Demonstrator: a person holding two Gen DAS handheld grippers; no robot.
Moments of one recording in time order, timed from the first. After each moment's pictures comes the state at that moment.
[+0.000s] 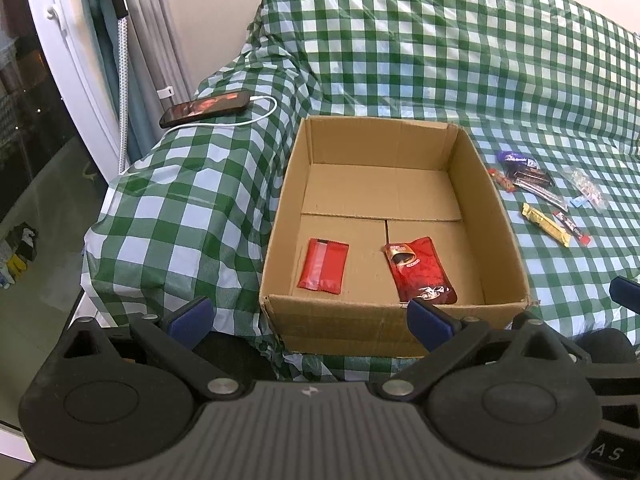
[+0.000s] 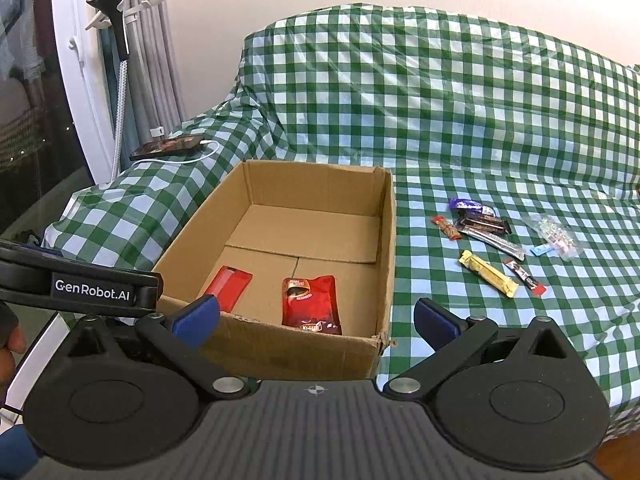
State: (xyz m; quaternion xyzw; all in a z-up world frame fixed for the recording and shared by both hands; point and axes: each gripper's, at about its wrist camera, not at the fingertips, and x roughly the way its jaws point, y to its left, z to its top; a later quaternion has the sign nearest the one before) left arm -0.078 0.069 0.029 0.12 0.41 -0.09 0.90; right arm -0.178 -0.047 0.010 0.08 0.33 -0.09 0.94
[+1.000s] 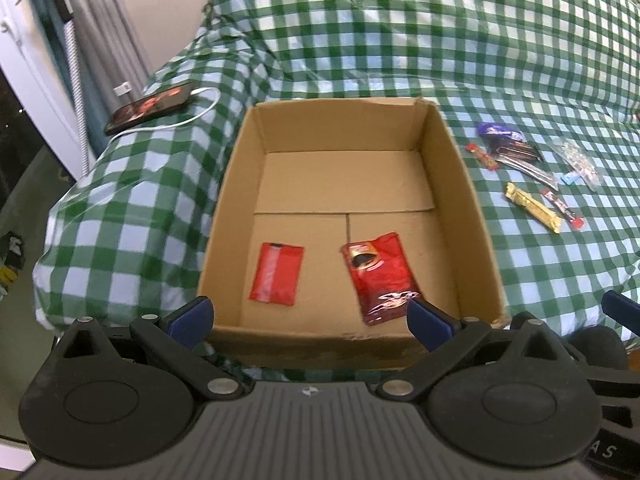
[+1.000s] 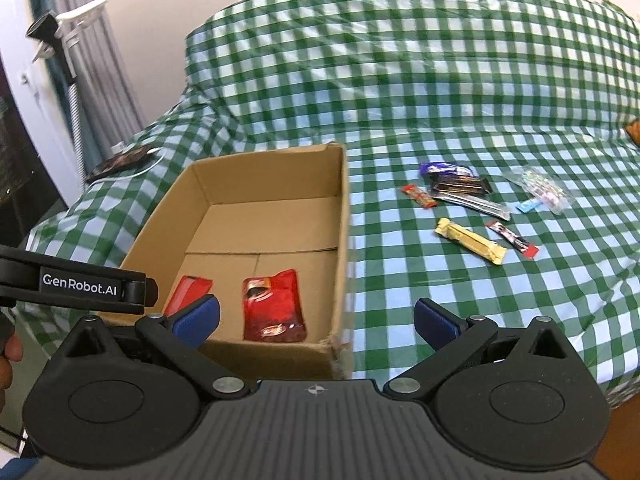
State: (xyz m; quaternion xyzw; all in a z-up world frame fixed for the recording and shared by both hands) left arm -0.036 -0.004 0.017 0.15 0.45 -0.11 0.87; right arm -0.160 -0.118 -0.016 0.16 0.34 -0.13 0.92
